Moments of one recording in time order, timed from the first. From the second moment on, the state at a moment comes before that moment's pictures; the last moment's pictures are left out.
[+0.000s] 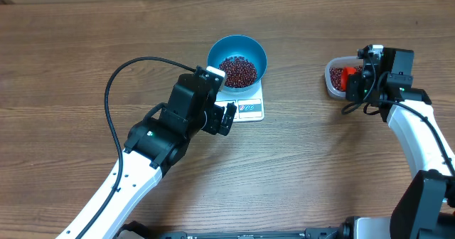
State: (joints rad) left arm -0.54 1.25 1.03 -0.55 -0.05 -0.10; right arm -0.16 1.57 1.03 -0.42 -0.12 -0.11
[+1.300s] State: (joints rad) left arm -0.54 1.25 1.03 -0.55 -0.05 -0.10; right arm -0.16 1.57 1.03 -0.36 0.05 -0.41
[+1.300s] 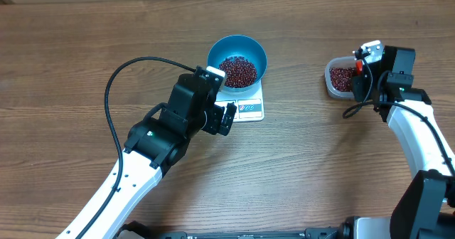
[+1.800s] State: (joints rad) left arm -0.54 1.25 1.03 -0.55 -0.05 -0.10; right arm -0.16 1.57 1.03 -0.44 0.10 -0.45
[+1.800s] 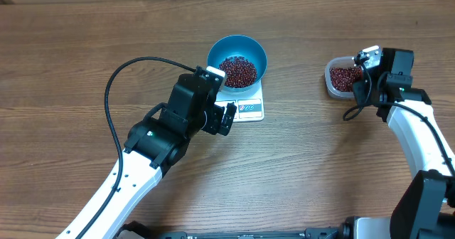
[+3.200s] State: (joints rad) left arm -0.54 1.25 1.03 -0.55 -0.05 -0.10; right arm -0.16 1.61 0.97 -0.37 -0.14 -0.27
